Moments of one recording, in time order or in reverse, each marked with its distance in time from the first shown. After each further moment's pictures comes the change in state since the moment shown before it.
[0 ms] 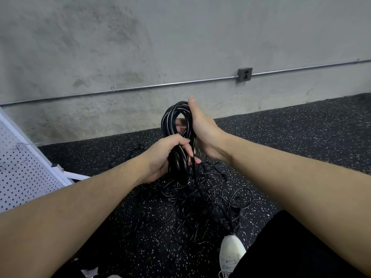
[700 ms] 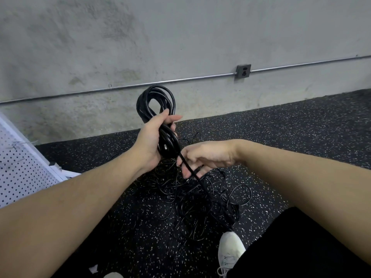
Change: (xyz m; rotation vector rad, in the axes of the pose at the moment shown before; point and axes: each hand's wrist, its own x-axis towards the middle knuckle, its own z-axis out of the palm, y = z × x) left_hand 0.020 0.011 -0.009 -0.327 0.285 0.207; right_hand -0.001 0.030 -0.051 -0.645 -0.772 0.269
